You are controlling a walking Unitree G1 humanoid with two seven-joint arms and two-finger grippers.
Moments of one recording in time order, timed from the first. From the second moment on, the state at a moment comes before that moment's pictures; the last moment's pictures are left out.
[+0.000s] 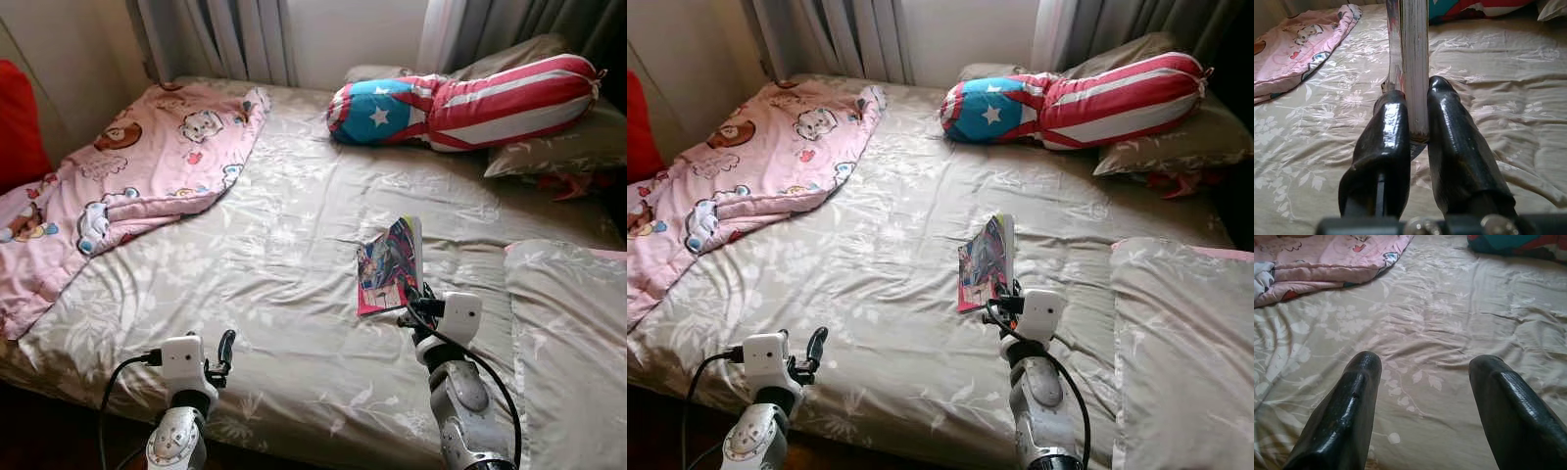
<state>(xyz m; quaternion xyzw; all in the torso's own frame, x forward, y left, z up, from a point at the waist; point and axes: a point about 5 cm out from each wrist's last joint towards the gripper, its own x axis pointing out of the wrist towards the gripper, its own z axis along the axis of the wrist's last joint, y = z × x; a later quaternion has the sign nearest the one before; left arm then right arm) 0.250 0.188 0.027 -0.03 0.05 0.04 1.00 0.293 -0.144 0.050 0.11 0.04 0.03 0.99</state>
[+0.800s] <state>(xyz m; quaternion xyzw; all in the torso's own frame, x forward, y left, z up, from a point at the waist) 0.251 0.190 0.029 -0.02 0.05 0.04 1.00 0.293 -0.147 0.051 0.10 0.04 0.02 0.99</state>
